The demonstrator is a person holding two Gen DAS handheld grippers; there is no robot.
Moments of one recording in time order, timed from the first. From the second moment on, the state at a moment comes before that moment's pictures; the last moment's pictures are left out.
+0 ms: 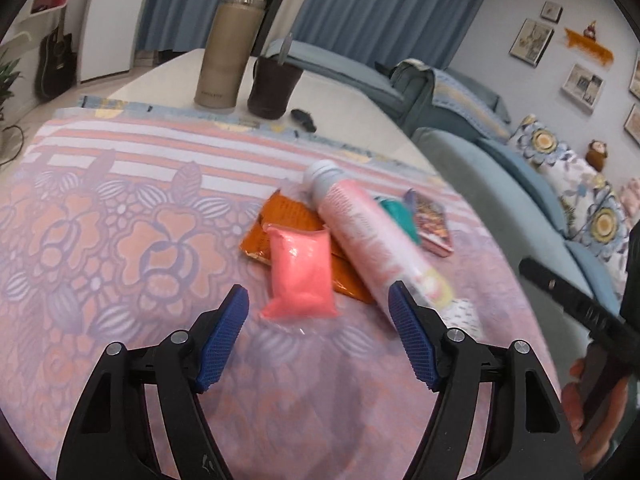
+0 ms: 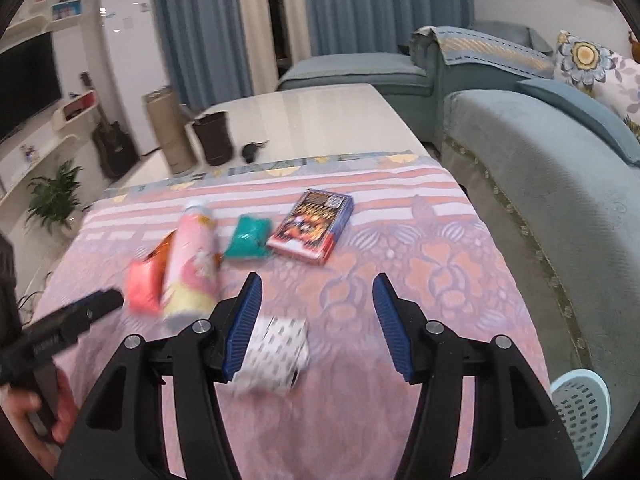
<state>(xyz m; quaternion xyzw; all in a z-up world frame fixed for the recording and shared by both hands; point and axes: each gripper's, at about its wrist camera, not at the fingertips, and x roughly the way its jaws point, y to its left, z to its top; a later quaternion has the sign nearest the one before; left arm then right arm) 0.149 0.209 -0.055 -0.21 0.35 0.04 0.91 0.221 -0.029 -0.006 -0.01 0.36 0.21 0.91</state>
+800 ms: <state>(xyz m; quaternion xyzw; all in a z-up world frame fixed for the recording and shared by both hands) 0.166 0.218 -0.071 -0.23 0.35 0.04 0.91 0.348 0.064 -0.067 -0.03 0.46 0.15 0.87</state>
